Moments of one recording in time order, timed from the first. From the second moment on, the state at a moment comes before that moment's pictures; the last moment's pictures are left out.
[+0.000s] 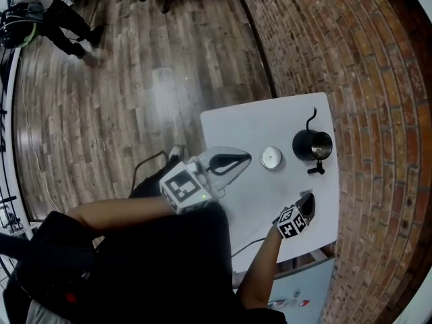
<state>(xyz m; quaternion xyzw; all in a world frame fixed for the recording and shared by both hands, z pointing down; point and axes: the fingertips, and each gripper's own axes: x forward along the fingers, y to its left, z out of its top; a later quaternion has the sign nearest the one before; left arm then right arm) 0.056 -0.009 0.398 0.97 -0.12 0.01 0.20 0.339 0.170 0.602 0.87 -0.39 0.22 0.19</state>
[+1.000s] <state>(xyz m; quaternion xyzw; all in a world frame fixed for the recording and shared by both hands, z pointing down) 0.028 -0.021 0.395 0.97 -0.15 0.00 0.19 0.348 0.128 0.554 0.87 -0.43 0.17 0.18</state>
